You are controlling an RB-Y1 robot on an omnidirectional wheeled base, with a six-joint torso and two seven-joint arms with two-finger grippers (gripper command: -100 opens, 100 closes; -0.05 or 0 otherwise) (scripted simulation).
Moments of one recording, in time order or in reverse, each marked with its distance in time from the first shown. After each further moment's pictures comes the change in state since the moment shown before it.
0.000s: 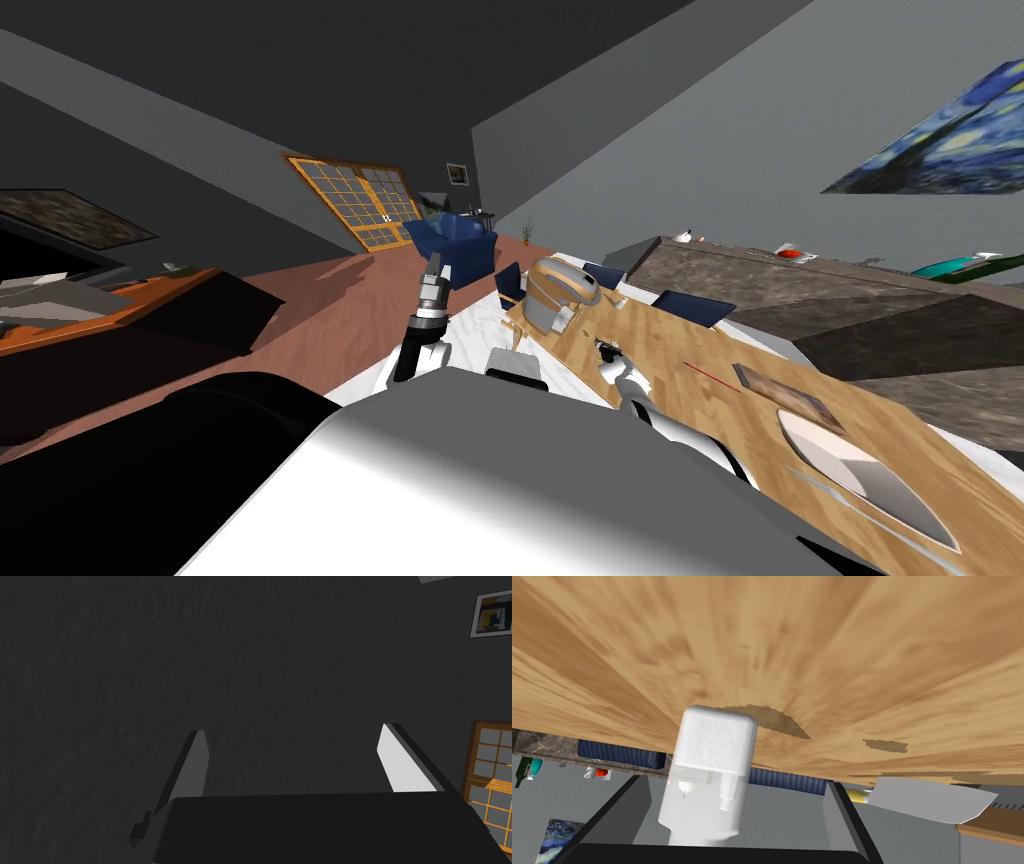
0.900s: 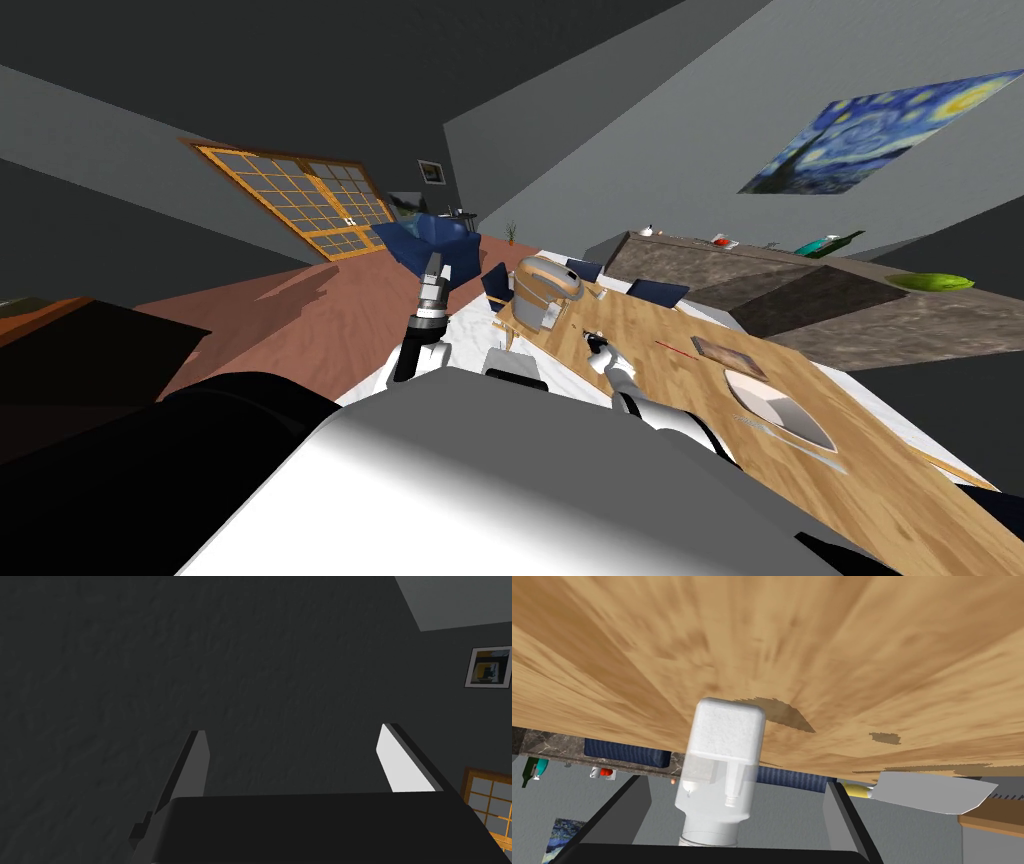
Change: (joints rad) left arm 0.000 0.000 0.000 0.000 0.000 0.000 0.000; right arm -0.066 0.016 0.181 0.020 -0.027 0.027 -0.048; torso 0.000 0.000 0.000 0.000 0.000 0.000
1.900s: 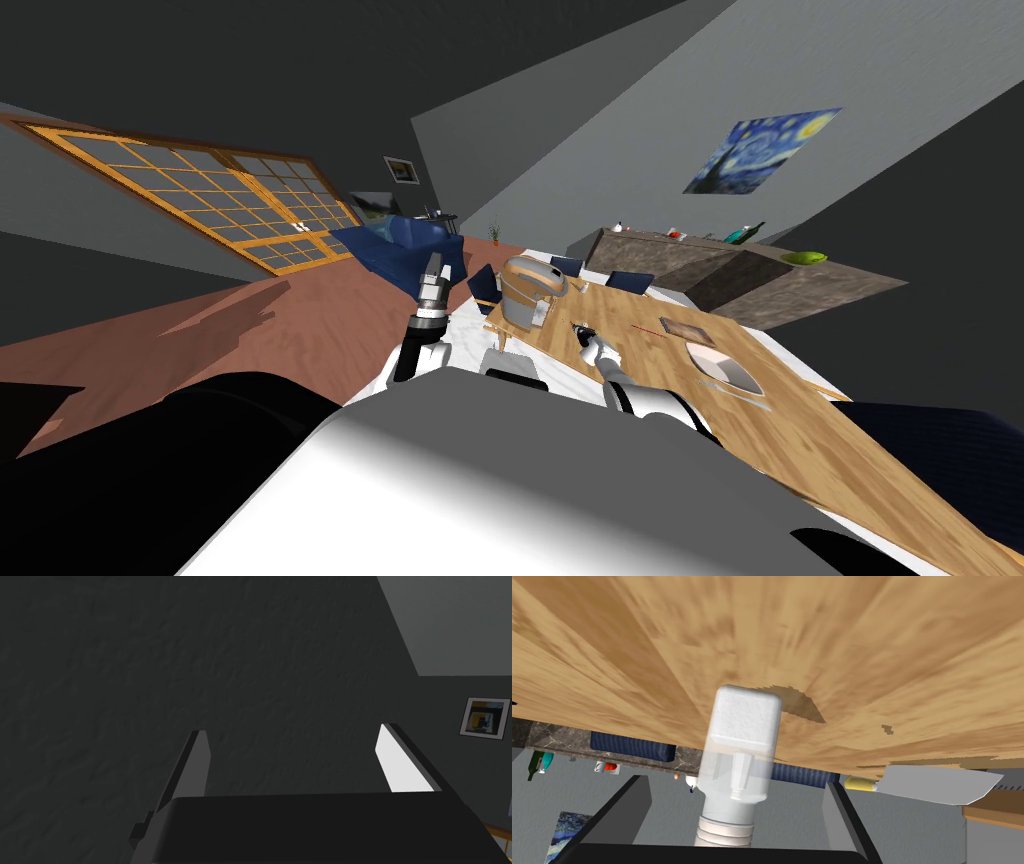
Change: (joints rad) left arm 0.000 0.000 0.000 0.000 0.000 0.000 0.000; right arm -0.092 0.032 0.108 0.071 0.102 -0.013 -0.100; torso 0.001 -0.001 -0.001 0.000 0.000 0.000
